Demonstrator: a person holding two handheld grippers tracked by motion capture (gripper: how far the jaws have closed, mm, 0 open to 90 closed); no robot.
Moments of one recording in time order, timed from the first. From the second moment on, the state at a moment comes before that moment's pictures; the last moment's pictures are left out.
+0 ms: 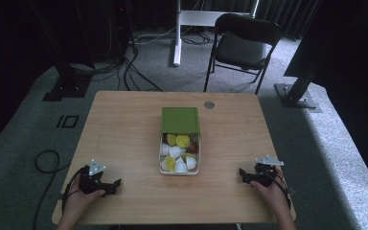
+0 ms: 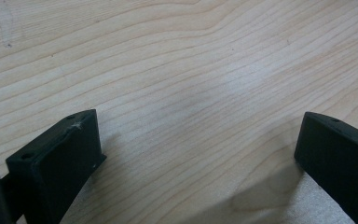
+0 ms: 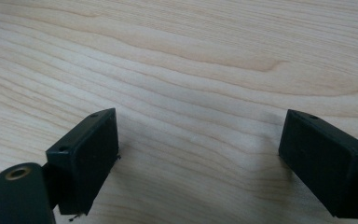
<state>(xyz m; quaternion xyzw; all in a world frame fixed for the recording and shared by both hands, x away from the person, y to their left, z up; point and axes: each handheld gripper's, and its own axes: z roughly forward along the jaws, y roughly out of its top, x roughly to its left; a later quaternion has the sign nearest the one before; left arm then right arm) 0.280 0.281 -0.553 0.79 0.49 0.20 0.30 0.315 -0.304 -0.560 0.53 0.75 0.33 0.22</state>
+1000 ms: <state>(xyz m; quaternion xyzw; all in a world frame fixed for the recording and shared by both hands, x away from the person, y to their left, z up) 0.294 0.268 -0.498 0.79 0.45 0.23 0.35 0.315 -0.304 -0.560 0.53 0.75 0.33 0.22</state>
